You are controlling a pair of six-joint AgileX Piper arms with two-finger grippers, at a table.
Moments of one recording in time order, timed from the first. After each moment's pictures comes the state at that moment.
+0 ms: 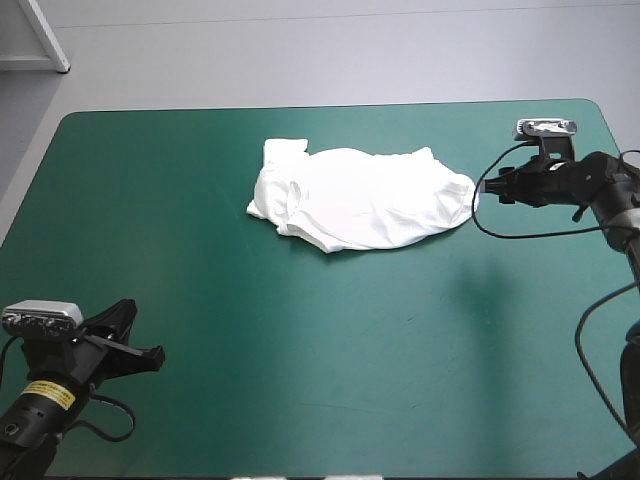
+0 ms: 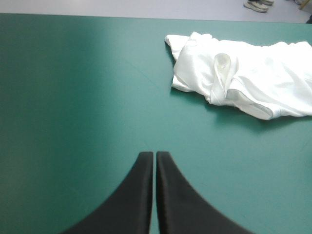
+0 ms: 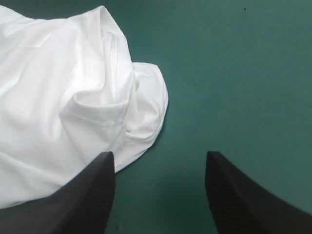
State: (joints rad) left arm -0.24 0.44 -0.53 0.05 0.54 -0.17; right arm -0.08 1.67 -1.34 0.43 0.62 -0.42
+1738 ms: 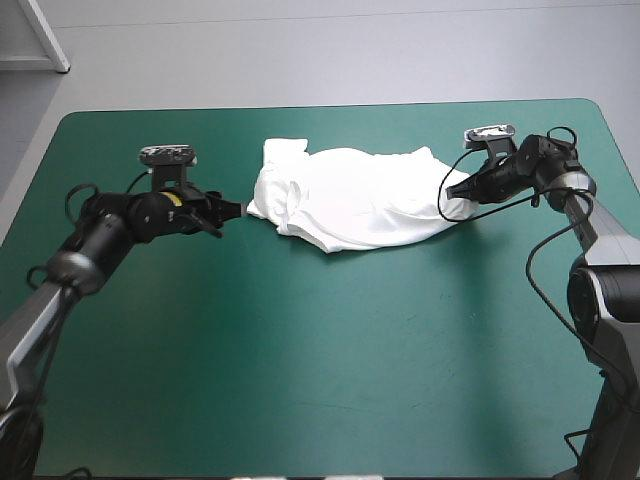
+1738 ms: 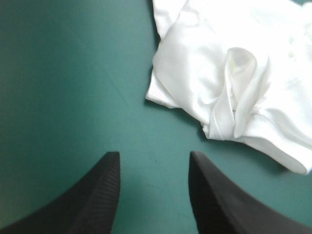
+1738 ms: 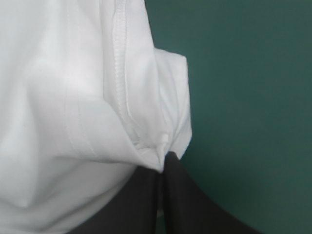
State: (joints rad) left arm -0.23 1.53 -1.21 -0.16 0.58 -0.05; right arm 0.01 2.01 -1.63 0.29 0.74 -0.39
